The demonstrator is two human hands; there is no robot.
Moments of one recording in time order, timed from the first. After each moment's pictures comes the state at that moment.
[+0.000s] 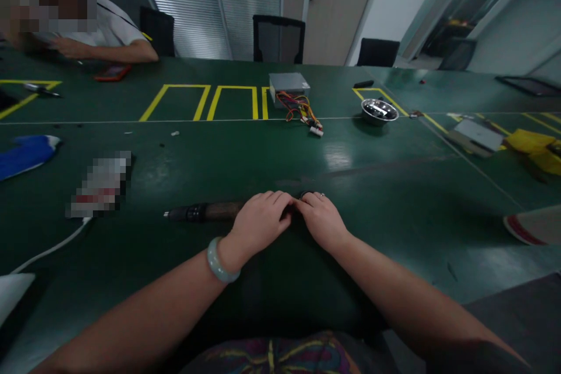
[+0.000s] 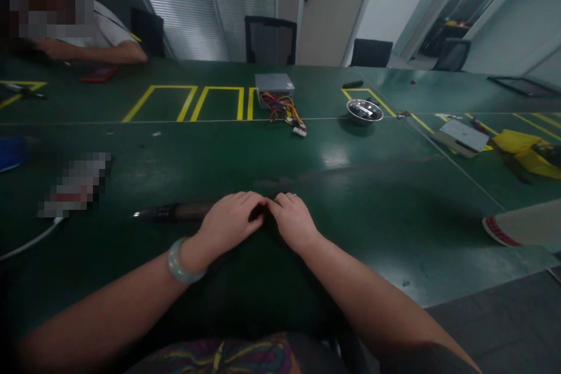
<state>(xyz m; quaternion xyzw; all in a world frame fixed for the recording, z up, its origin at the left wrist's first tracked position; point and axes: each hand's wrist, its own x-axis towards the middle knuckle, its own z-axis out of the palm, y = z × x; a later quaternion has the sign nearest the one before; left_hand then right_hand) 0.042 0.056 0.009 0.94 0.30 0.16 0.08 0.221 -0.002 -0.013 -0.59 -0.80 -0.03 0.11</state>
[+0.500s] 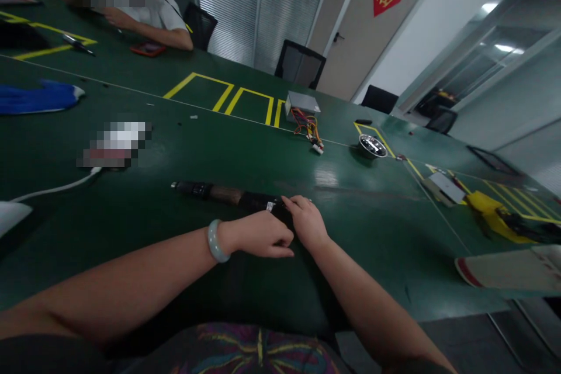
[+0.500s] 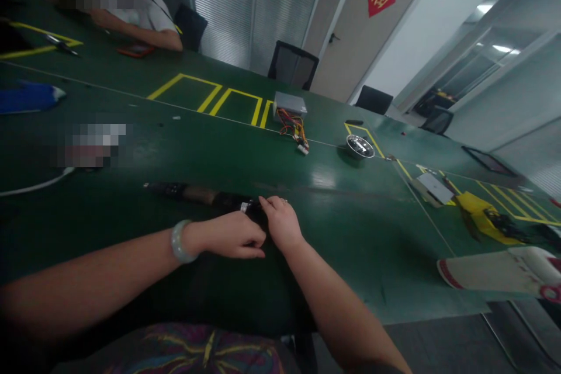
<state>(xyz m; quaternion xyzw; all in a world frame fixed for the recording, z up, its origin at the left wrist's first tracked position) 0.032 0.037 -0.005 0.96 0.05 0.11 0.25 0.218 0.002 -0.018 -0.58 -0.81 -0.03 0.09</state>
